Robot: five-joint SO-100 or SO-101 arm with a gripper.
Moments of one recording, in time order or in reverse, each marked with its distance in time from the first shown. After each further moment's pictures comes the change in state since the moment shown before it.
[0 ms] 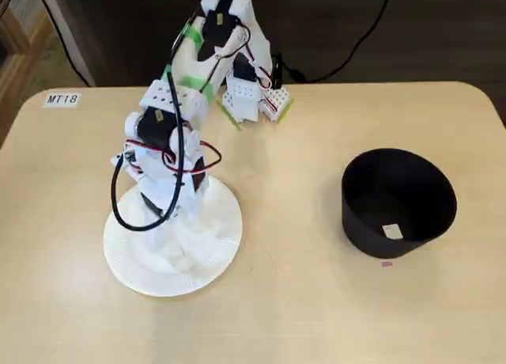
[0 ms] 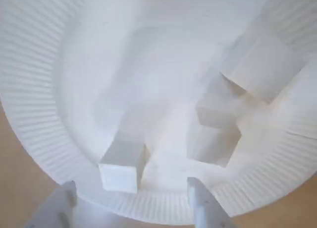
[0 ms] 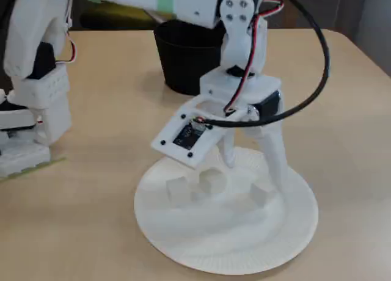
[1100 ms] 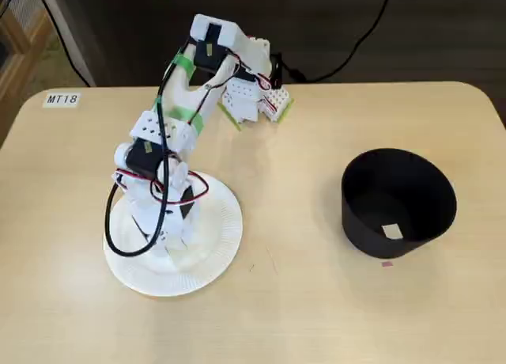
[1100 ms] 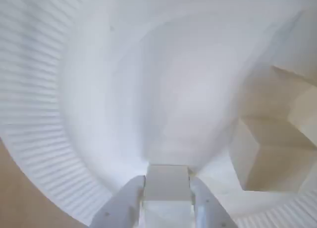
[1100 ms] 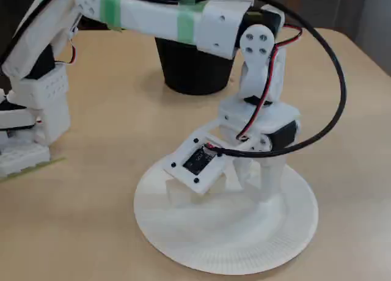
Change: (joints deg) arm 1.9 -13.4 -13.3 -0.1 6.8
